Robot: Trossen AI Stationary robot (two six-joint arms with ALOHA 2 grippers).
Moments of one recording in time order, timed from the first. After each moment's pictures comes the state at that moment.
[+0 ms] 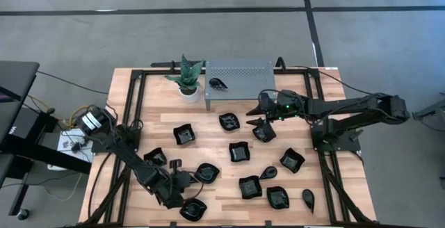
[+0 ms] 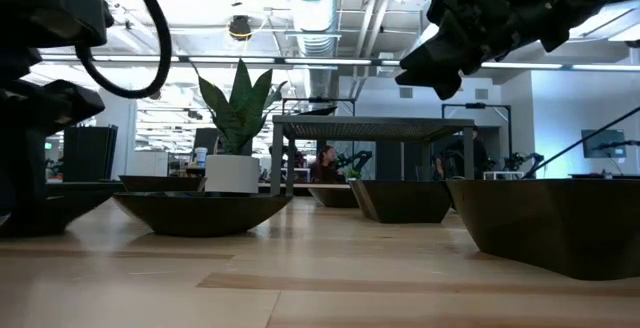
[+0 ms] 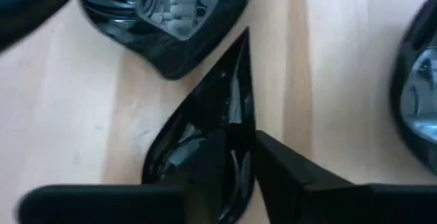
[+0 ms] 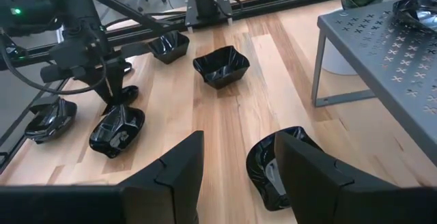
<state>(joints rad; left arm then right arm) -0.82 1.74 0.85 -0.30 -0.43 -0.73 -0.20 1.13 0.53 0.22 -0.21 0.12</state>
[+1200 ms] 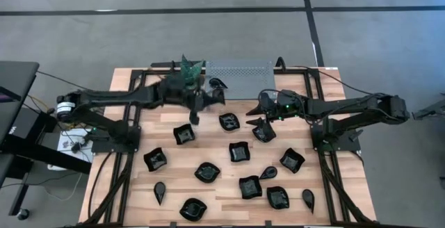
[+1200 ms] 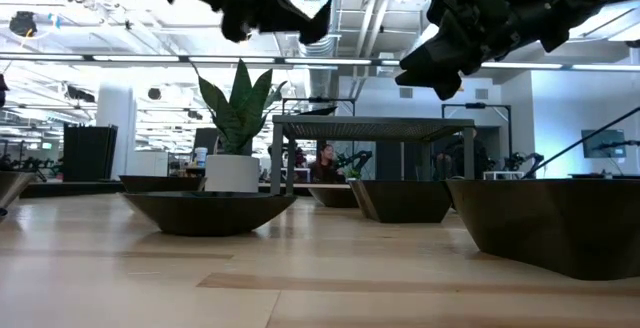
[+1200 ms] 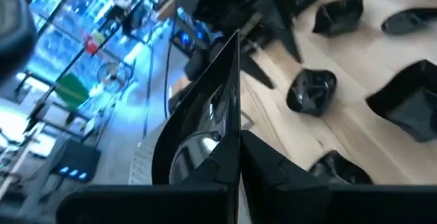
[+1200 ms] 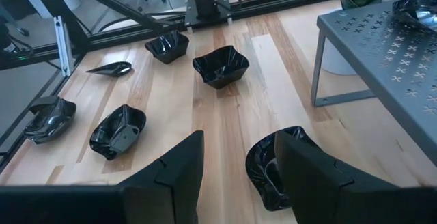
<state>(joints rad) 0.23 1.32 0.92 0.09 0.17 0.85 -0.20 1.13 0.53 0.22 -0.21 0.12</state>
